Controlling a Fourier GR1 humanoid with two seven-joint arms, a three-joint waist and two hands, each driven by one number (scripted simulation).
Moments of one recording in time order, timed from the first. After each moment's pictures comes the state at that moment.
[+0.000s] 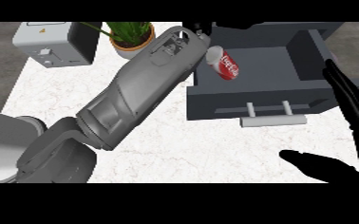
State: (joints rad) left arm -1.46 0.00 -0.60 -0.42 0.70 0.83 -0.11; right arm 0.00 -0.24 -0.03 -2.14 0.62 0.15 0.01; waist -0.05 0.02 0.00
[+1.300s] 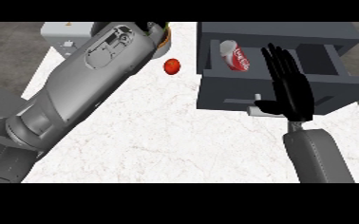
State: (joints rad) left arm -1.29 0.27 -0.63 -0.83 0.57 0.81 0.16; right arm -0.33 -0.18 0.01 -1.30 1.13 -0.34 -0.10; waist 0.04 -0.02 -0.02
